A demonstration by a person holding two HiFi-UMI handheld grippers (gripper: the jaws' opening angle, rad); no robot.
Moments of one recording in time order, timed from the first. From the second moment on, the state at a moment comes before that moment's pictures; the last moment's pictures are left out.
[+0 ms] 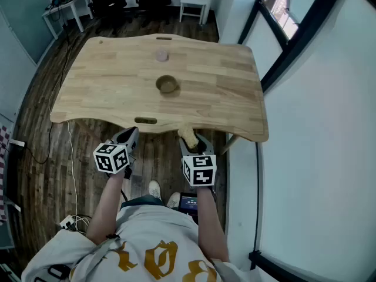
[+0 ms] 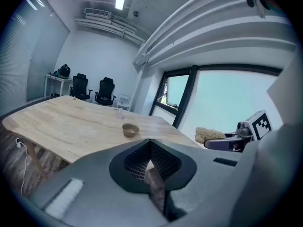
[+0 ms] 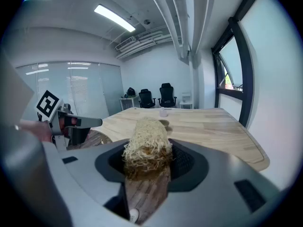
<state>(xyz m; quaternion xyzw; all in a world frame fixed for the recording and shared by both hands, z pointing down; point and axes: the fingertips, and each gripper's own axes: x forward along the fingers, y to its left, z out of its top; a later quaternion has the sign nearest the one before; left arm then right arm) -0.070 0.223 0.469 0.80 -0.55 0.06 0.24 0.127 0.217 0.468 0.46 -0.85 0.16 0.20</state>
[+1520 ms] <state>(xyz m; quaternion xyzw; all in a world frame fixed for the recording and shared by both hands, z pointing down) -0.107 0.018 0.522 0.79 -0.53 0.10 0.28 0.091 0.024 0.529 0.44 -0.83 0.28 0.19</state>
